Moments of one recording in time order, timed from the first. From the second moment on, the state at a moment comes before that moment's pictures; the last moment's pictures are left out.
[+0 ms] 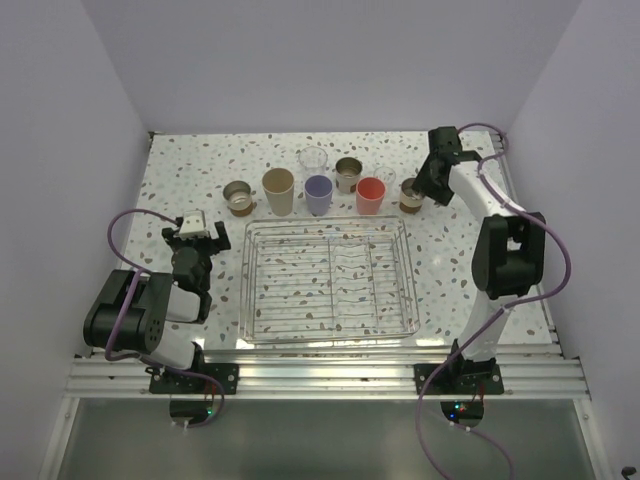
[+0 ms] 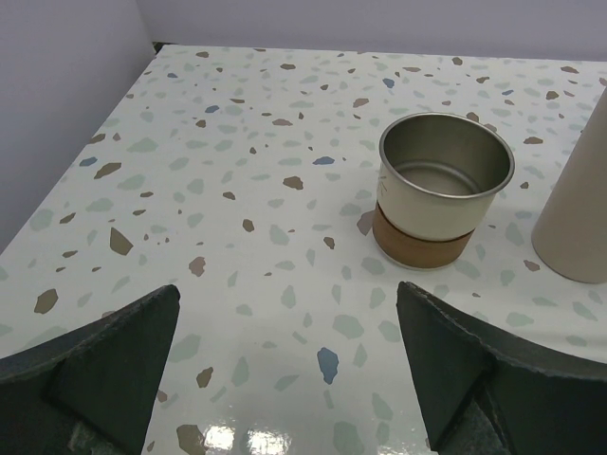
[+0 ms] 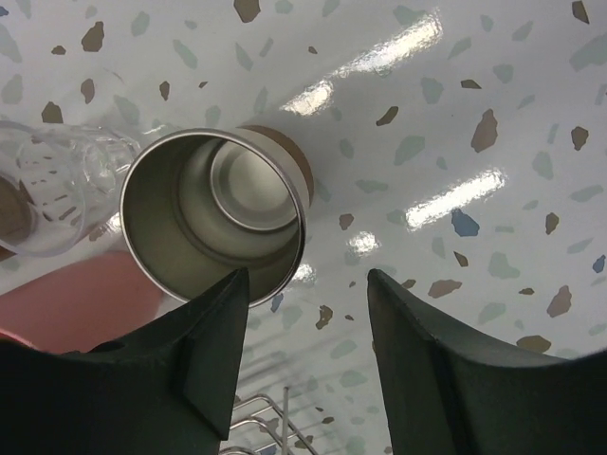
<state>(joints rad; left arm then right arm) -0.07 1.51 0.17 1.31 -0.24 0.01 0.10 1.90 1.57 -0.71 0.24 0.61</state>
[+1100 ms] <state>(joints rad) -0.07 1.40 0.25 1.09 -0.31 0.00 0.09 2.10 1.88 -0.90 0.26 0.62</state>
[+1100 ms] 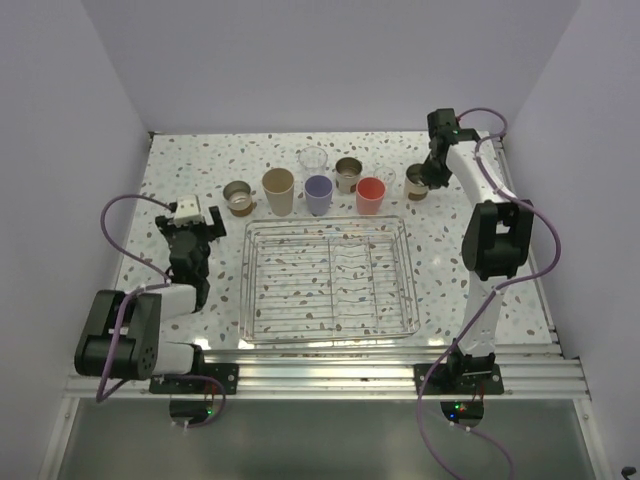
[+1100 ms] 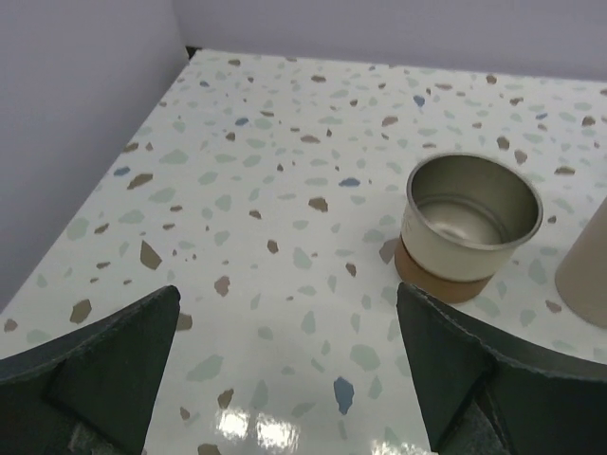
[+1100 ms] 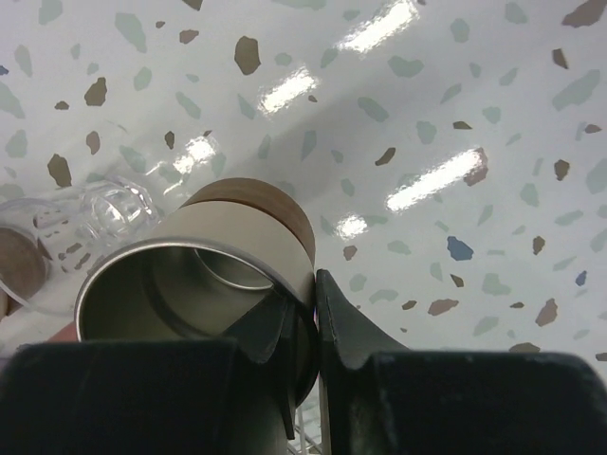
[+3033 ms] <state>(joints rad) -0.18 1.75 1.59 0.86 1.01 -1.17 0.38 1.86 1.69 0.53 -0.70 1.57</state>
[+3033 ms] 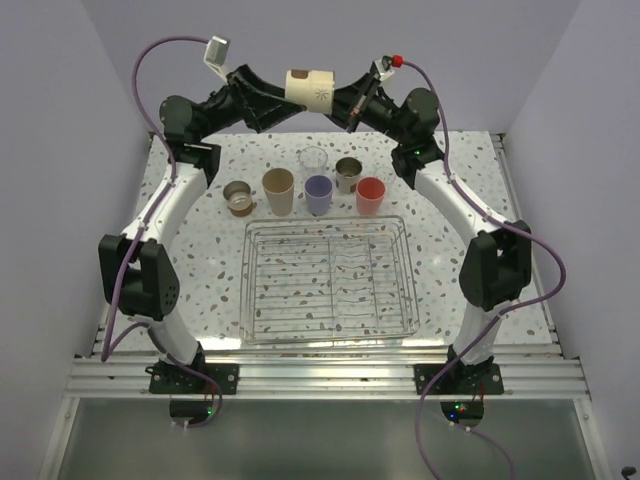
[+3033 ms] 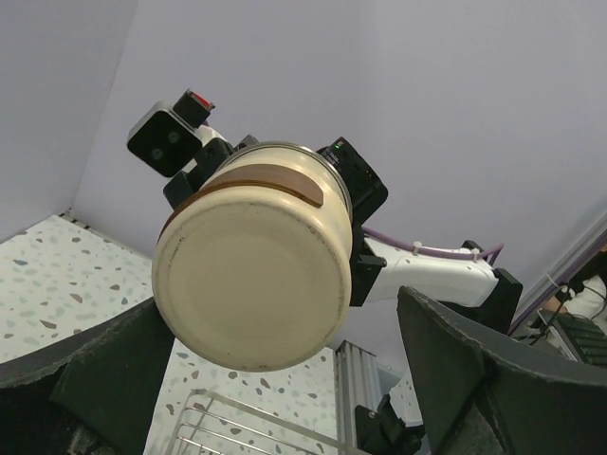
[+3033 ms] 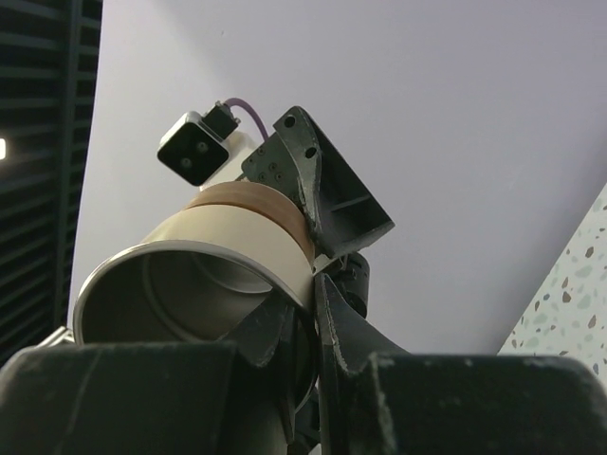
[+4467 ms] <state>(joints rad) -0.38 1.34 1.29 -0.41 0.51 -0.24 0.29 1.55 1.74 -0.79 -0.28 0.75</state>
